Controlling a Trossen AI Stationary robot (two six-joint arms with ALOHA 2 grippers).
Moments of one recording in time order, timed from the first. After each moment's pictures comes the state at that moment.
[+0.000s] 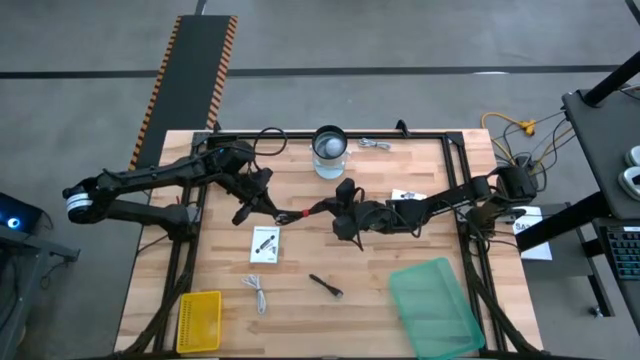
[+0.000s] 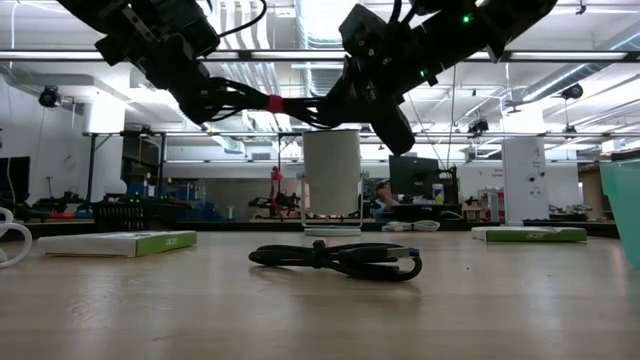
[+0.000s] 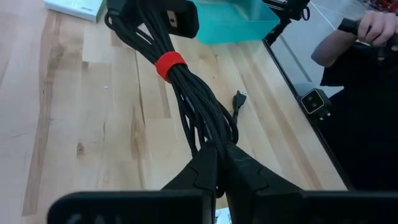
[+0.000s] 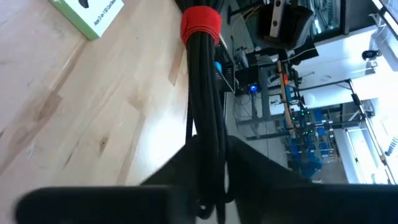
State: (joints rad) left arm 0.41 1.06 0.75 -0.42 0.74 0.16; right arm 0.11 1.68 0.91 0.35 0.55 -0.92
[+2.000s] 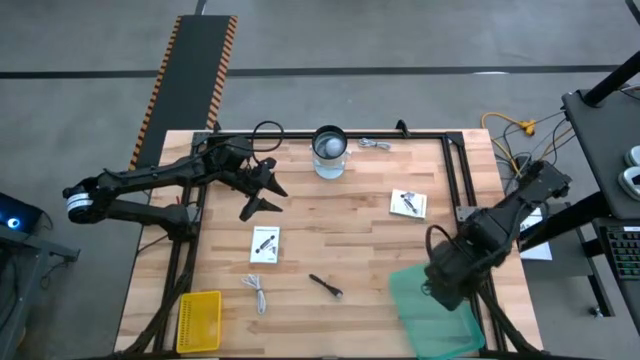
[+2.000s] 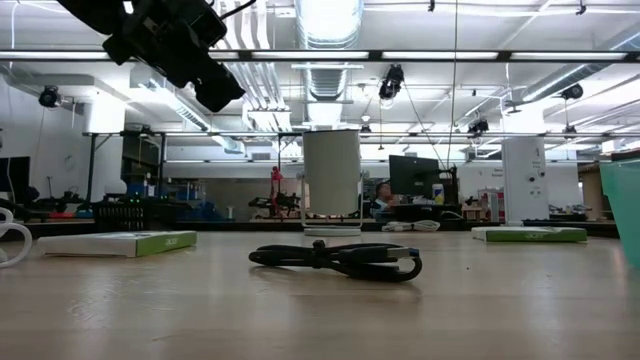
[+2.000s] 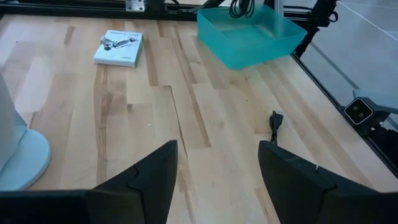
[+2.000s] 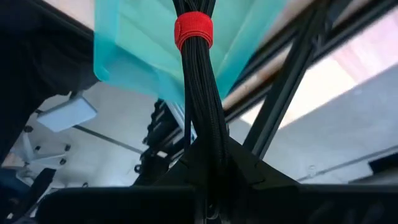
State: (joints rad) left arm 0.41 1.06 0.75 -0.27 0.64 0.24; right arm 0.67 1.41 1.47 -1.53 -0.49 1.64
